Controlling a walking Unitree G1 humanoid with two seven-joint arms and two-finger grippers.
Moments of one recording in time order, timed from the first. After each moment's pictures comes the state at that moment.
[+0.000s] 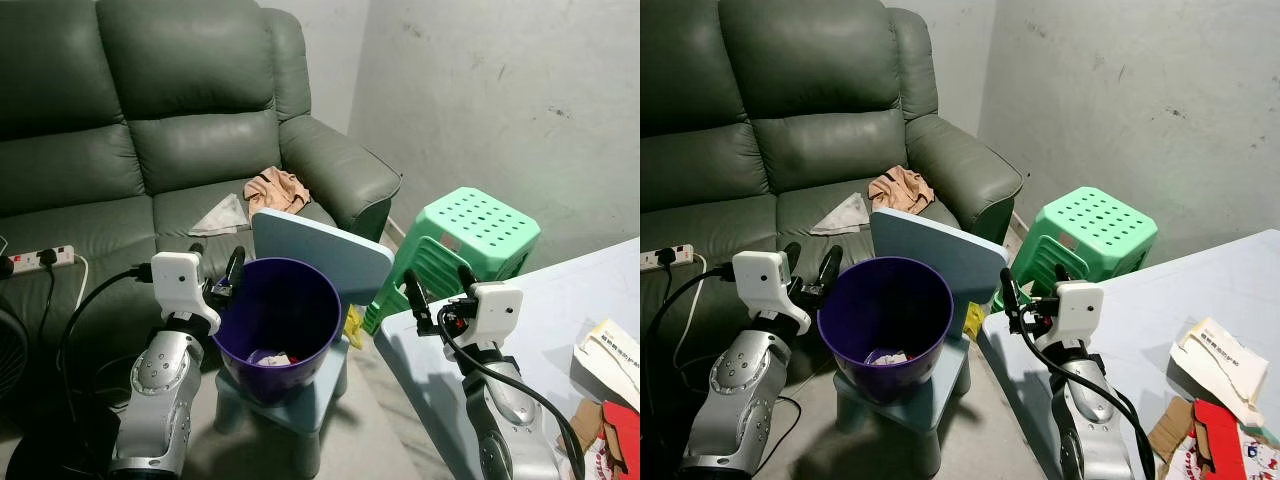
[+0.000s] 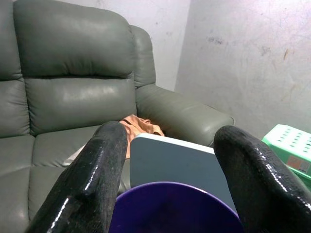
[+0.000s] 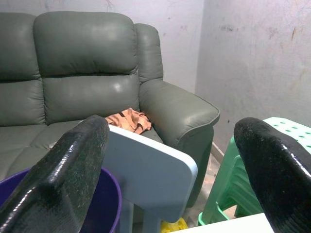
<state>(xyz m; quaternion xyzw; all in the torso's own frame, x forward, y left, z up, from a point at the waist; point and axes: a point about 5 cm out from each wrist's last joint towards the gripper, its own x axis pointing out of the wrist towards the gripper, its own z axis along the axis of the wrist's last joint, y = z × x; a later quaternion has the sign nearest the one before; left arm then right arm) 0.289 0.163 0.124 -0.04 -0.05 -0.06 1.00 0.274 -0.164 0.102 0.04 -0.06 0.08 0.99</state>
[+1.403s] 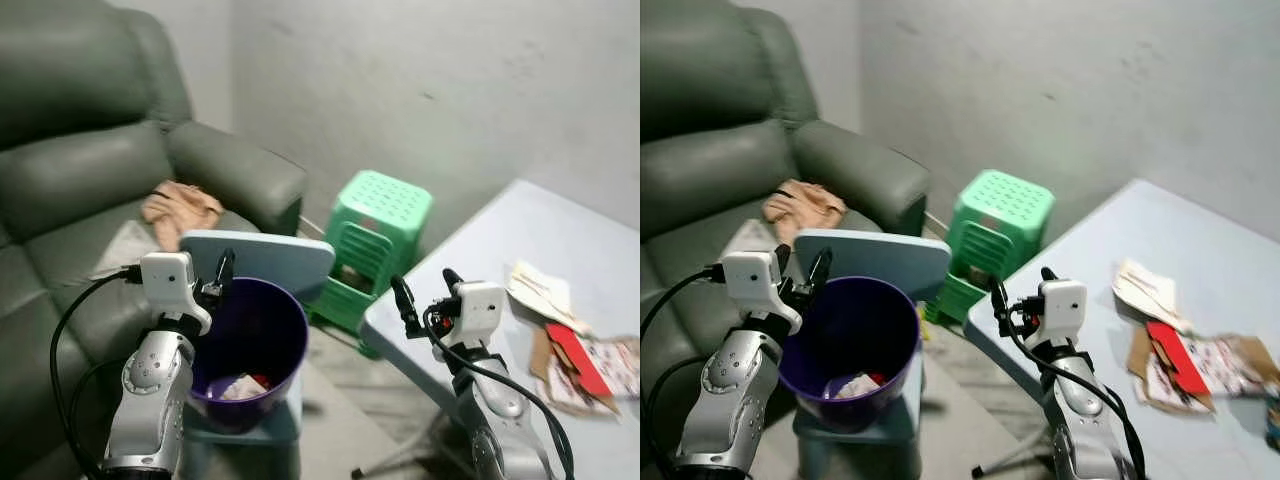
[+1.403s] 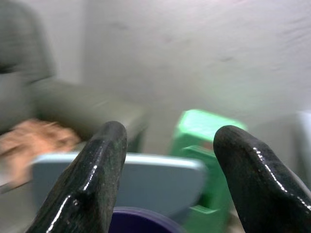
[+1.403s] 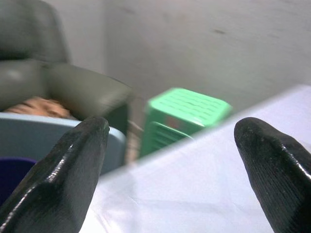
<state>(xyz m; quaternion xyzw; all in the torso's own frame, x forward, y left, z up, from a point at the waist) 0.295 0.153 0.126 -0.05 -0.05 -0.07 0.99 0.276 -0.166 0.095 0.02 -0.03 0.09 1.00</state>
